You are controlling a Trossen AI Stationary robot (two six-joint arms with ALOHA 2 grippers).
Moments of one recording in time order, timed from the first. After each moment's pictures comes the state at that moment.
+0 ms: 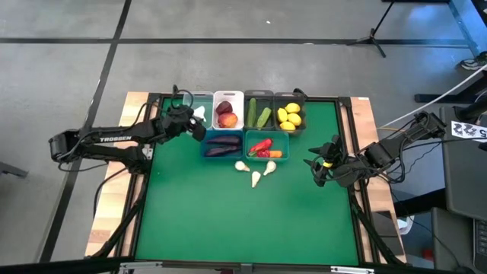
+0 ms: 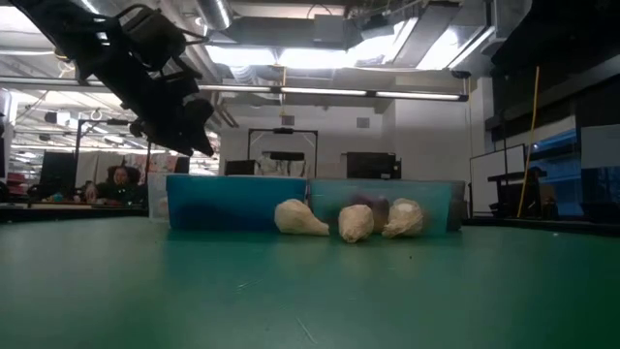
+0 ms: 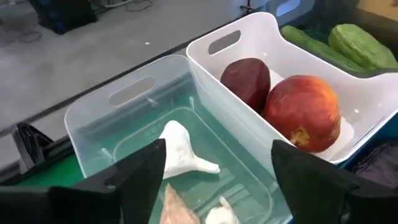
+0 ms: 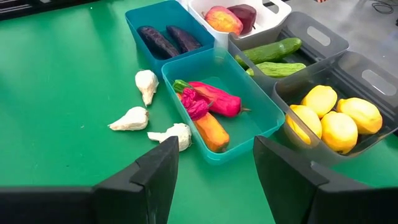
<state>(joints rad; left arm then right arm) 0.45 1.03 0.45 -0.05 -0.51 -0.24 0.54 0.89 0.82 -0.83 0.77 0.75</state>
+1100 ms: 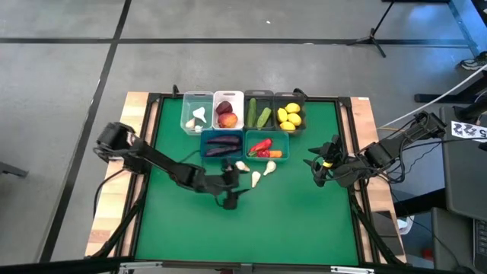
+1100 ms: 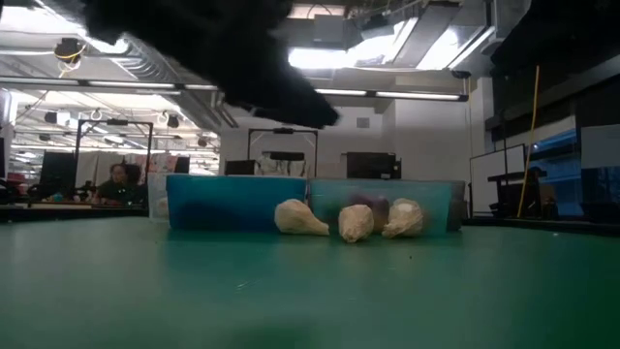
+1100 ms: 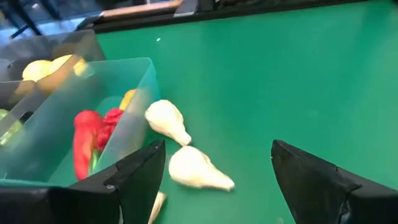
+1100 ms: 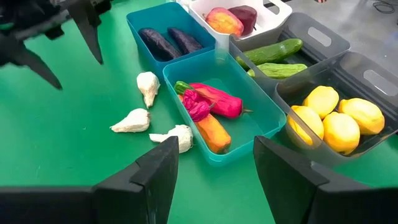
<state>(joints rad) -0.33 1.70 0.84 0.34 -0.52 -0.08 0.54 0.89 0.82 -0.82 0.77 0.75</state>
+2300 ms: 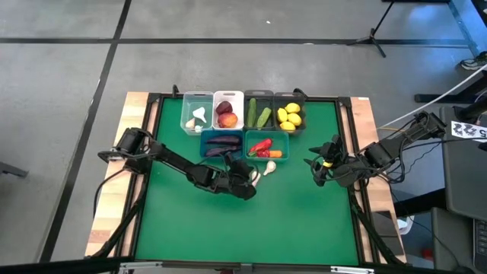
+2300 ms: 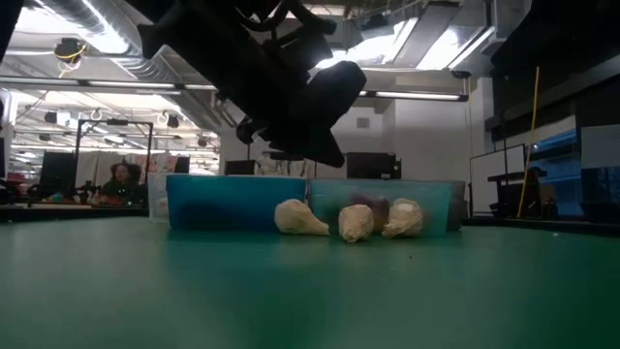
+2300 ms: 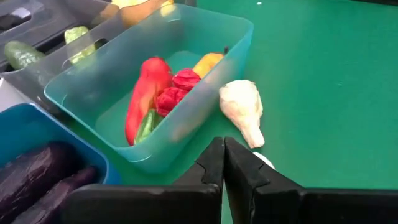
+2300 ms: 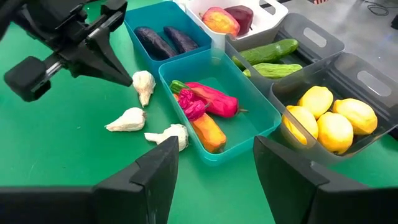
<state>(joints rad) -0.27 1.91 1.08 0.08 -0.77 -0.49 0.54 0.89 0.82 -0.84 0.78 0.75</state>
